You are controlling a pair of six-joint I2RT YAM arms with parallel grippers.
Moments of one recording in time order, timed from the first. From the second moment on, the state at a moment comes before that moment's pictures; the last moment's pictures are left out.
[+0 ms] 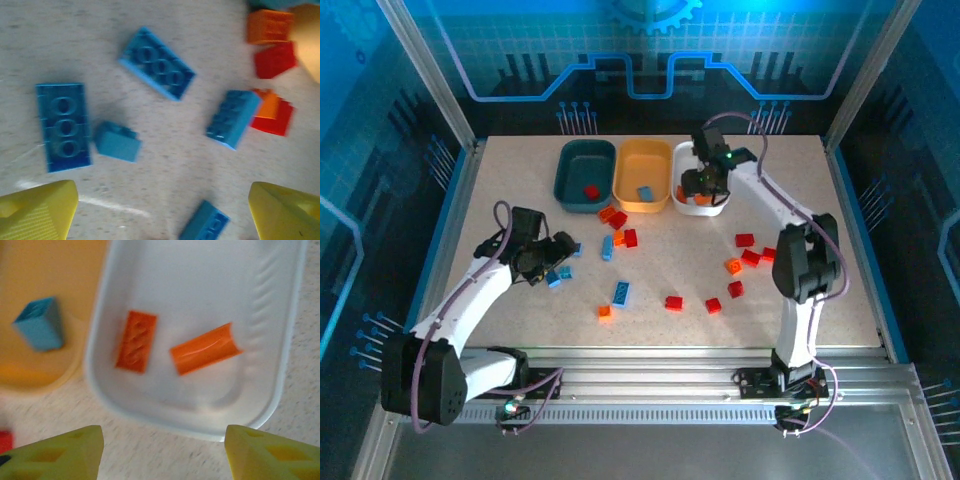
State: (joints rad) left arm -0.14 1.17 0.78 -0.69 0.08 -0.86; right arm 0.38 1.93 1.70 -0.81 0.12 0.25
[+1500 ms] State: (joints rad) left arm -0.26 1.55 1.29 -0.69 -0.07 -0.77; right arm 0.41 1.61 1.24 -0.63 0.03 0.37
